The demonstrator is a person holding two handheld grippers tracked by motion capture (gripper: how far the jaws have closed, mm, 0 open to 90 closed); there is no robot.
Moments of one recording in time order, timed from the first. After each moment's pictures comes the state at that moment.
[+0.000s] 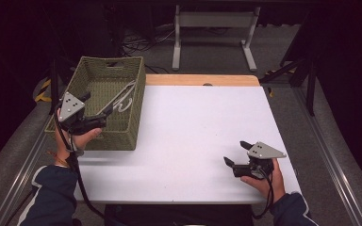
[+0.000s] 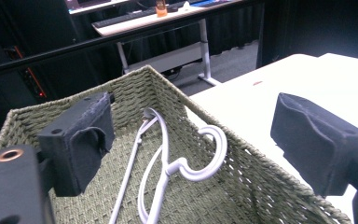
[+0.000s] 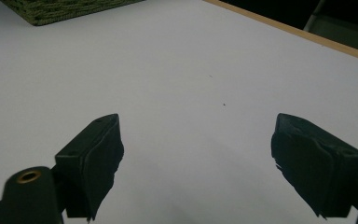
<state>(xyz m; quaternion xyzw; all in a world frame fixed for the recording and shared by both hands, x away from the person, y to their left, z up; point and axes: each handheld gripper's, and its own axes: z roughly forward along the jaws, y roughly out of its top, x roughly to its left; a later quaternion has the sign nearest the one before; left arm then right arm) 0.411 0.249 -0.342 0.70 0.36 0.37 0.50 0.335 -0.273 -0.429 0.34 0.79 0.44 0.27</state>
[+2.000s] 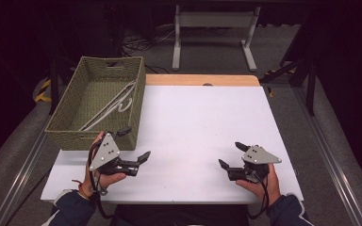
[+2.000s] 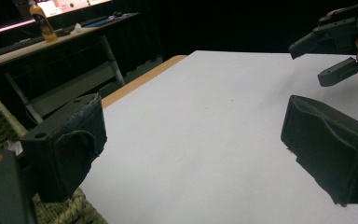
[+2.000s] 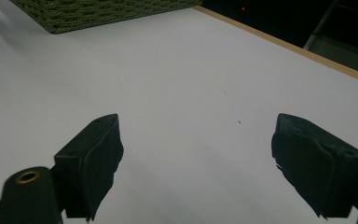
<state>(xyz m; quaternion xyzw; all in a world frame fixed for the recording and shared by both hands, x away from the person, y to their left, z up) 0.329 0.171 -0.384 0.76 0.19 0.28 0.56 0.324 -0.256 -0.427 0.31 0.79 0.45 0.29</state>
